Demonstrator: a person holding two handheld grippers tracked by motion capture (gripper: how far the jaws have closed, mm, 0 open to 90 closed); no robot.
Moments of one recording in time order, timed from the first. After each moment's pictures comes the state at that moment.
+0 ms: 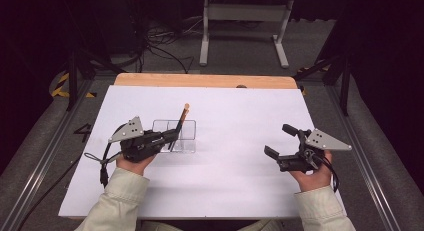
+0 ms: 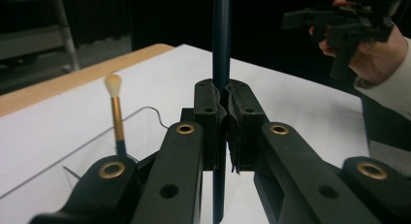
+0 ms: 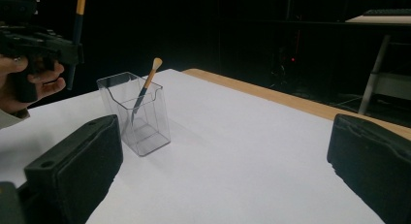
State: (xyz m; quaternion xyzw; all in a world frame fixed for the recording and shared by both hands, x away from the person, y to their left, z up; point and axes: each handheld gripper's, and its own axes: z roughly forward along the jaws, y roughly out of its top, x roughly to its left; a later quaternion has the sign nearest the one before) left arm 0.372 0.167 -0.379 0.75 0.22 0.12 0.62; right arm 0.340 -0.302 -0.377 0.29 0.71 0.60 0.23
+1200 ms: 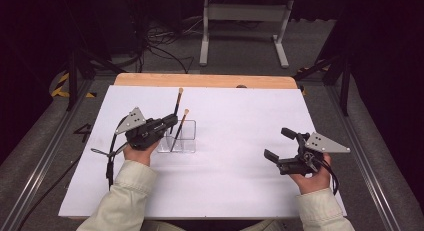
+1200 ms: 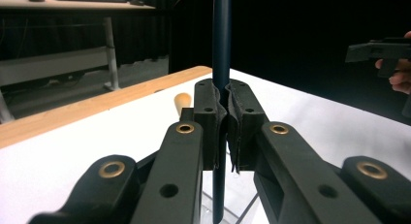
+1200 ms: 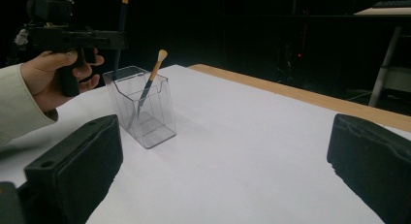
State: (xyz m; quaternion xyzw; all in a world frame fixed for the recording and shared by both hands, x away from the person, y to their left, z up) left arm 0.408 0.164 -0.397 0.71 0.26 0.16 0.63; right arm 0.338 -0.304 -0.387 0.29 0.71 0.60 0.22
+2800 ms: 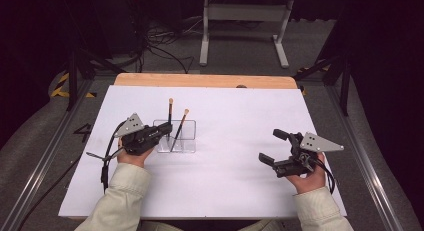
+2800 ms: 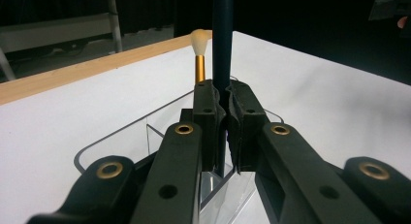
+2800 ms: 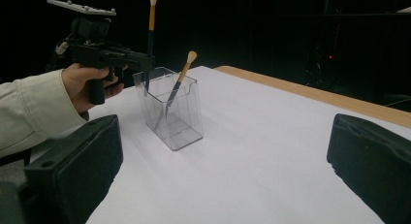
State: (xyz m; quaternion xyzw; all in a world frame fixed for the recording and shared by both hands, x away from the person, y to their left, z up) left arm 0.403 0.177 -0.413 0.75 0.28 0.15 0.59; right arm 0.341 -0.293 -0.389 0.26 0.72 0.62 0.18
